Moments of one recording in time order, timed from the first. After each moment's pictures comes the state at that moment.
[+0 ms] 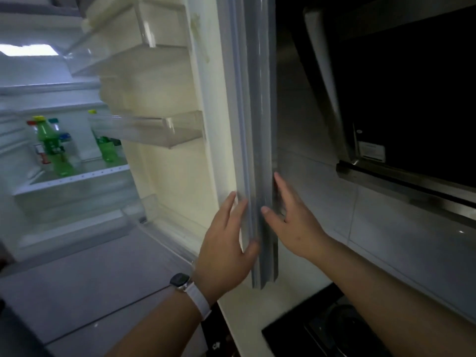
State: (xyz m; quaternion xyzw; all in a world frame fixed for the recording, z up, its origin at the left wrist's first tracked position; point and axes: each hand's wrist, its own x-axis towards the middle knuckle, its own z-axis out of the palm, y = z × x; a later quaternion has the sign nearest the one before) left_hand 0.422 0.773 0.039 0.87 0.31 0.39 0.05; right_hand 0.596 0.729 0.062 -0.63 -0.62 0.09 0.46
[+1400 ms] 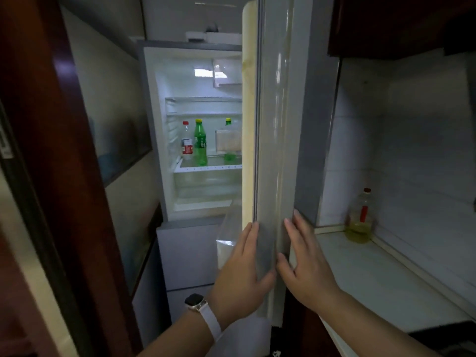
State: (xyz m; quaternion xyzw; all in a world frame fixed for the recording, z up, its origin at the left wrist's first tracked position) left_hand 0.097 0.732 0.017 0.81 0.40 0.40 0.14; right_hand 0.272 0.728 0.017 -0.50 -0.75 -0.09 0.42
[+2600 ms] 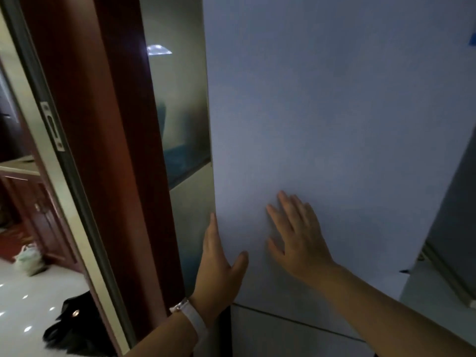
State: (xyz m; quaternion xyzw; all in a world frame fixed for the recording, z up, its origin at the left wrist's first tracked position) left_hand -0.055 0.922 -0.003 0.55 0.61 0.56 0.07; right_hand 0.113 1.034 0.017 -0.30 -0.86 -0.21 0.36
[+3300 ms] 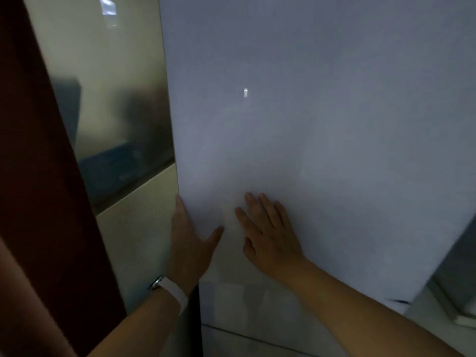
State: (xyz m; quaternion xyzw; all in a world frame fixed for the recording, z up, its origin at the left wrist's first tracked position) left_hand -0.101 1.095 -0.014 0.47 0.65 0.60 0.03; right_hand 0.075 1.156 0.006 -0.30 -0.86 -0.29 0.30
